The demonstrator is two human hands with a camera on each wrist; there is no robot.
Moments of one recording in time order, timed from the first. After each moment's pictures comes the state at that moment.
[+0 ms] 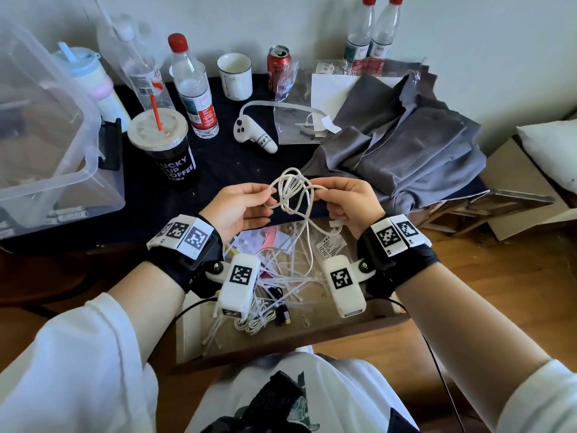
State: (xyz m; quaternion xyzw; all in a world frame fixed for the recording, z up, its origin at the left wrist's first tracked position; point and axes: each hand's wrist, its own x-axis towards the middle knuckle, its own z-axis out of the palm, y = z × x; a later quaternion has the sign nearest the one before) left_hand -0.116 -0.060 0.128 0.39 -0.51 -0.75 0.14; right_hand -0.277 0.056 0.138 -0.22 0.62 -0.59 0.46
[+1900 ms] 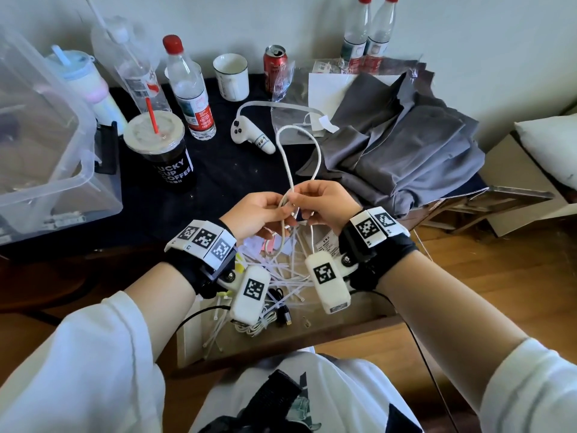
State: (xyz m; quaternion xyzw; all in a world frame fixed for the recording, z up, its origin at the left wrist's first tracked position) left_hand -0.131 -0.050 0.120 0.32 -0.64 -0.69 0.06; right_hand -0.267 0.040 0.134 -0.34 0.64 -0.49 0.49
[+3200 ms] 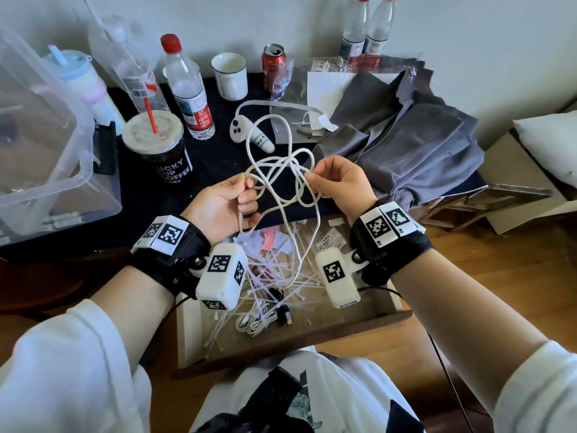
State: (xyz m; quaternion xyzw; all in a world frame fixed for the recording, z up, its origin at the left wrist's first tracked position) left_hand -0.101 -0.082 0.124 0.23 -0.39 -0.89 0.11; right_hand -0.283 0.040 0.135 -0.34 0.66 -0.58 0.32
